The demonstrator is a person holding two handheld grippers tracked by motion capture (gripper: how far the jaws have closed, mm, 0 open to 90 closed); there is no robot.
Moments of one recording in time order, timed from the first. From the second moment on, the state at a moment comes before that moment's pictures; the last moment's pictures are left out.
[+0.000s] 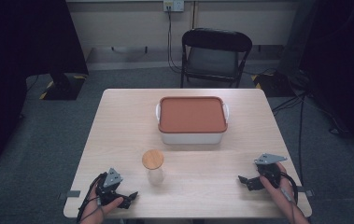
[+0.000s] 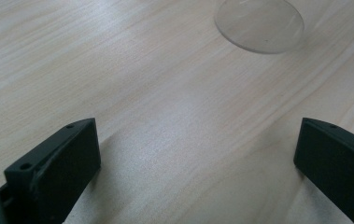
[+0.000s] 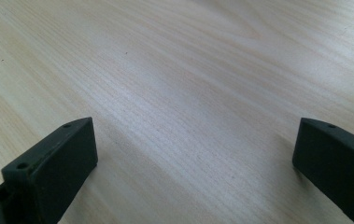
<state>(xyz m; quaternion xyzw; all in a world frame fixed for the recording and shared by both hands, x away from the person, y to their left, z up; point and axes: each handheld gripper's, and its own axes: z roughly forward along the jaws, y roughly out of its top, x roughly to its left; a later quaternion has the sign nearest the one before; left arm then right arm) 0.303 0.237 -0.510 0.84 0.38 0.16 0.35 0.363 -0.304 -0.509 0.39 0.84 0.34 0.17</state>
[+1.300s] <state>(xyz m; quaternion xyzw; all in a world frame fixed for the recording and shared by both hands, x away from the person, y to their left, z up) 0.307 0.225 -0.496 0.84 0.37 0.15 0.38 0.363 -0.304 -0.509 0.39 0.84 0.34 0.17</state>
